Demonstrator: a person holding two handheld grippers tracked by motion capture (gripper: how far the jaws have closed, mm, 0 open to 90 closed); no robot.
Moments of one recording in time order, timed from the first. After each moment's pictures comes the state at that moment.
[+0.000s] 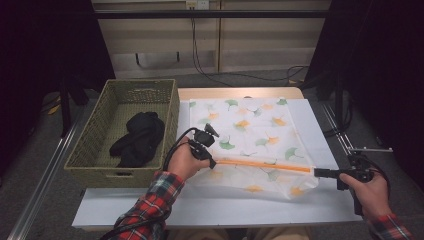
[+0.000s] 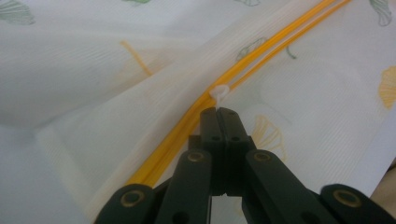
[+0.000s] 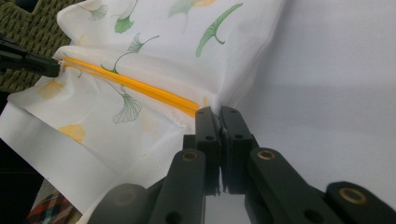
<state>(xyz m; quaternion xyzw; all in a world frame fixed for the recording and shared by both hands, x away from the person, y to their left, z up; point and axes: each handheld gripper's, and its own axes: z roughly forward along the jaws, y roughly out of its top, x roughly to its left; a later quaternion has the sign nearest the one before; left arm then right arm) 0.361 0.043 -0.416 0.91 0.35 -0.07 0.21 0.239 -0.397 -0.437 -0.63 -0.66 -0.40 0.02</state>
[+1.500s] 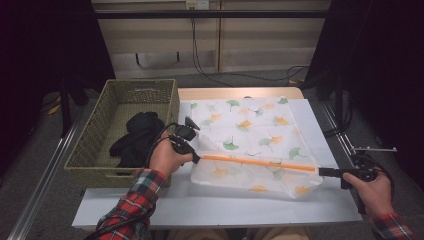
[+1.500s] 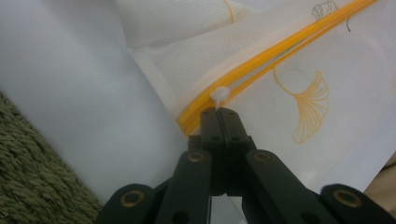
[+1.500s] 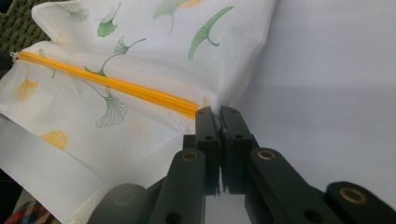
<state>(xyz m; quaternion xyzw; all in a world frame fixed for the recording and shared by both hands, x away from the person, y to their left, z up) 0.367 0.085 -0.399 0.89 0.40 -0.06 0.21 0.241 -0.408 -0.439 -0.64 -0.66 -0.39 -0.01</state>
